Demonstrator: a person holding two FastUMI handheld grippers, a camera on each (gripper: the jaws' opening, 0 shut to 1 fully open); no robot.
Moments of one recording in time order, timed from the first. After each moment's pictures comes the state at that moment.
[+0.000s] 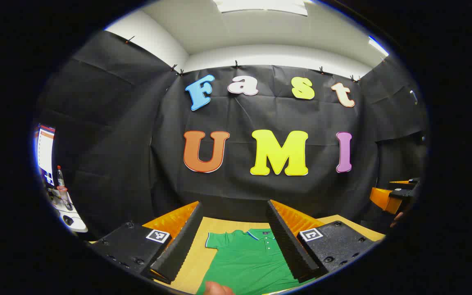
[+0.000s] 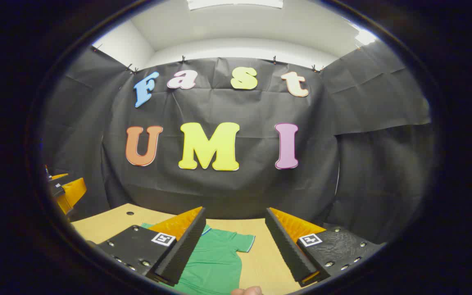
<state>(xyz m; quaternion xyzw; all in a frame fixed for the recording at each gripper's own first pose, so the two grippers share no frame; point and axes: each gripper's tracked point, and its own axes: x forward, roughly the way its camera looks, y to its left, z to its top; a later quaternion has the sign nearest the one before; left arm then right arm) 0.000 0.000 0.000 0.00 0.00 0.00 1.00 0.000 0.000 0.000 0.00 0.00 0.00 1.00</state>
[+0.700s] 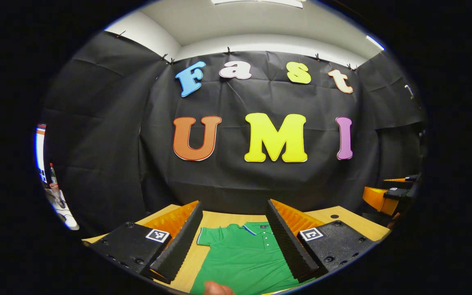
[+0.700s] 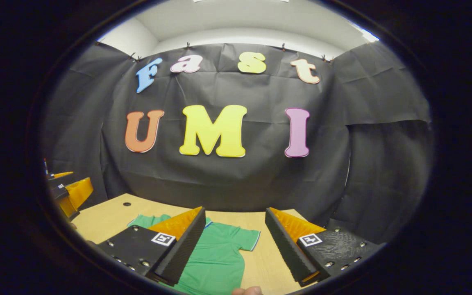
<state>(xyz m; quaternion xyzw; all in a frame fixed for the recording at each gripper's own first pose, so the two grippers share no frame) 0.044 -0.014 -0.040 0.02 0.03 -0.01 1.00 0.061 0.012 -0.040 -0.02 0.05 0.02 1.00</state>
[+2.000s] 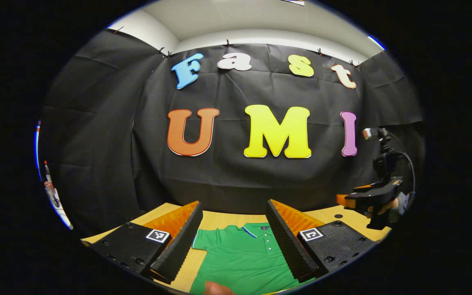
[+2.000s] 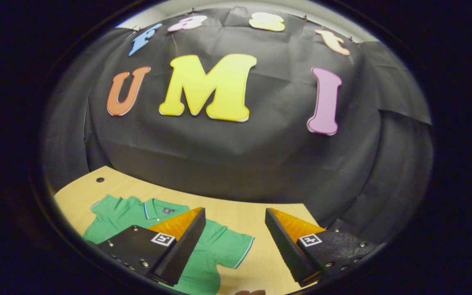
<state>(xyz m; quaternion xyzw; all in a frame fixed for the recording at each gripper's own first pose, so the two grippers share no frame) 0.093 -0.014 -0.062 0.01 0.06 -0.02 1.00 0.285 -0.022 -0.142 -0.06 0.19 0.04 0.98</state>
